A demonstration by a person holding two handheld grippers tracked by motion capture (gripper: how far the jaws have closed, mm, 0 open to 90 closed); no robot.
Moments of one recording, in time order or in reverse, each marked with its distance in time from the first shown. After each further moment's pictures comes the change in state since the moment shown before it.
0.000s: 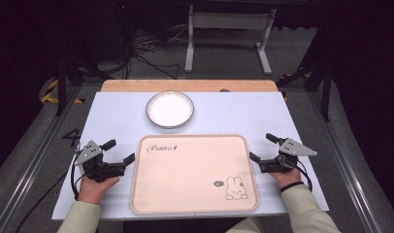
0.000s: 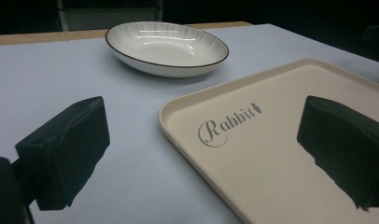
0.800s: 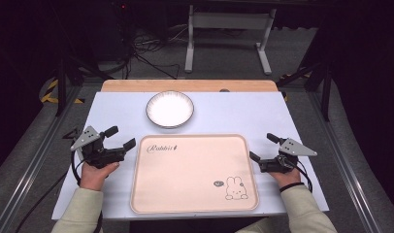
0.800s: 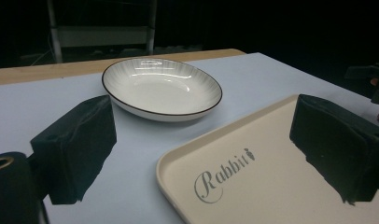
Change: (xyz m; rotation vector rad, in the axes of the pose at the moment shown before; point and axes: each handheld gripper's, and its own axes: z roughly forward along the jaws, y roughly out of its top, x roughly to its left) left arm 0.010 0.039 0.012 -0.060 -0.044 -0.022; right arm 0.001 0.000 0.000 -0.001 -0.025 0.007
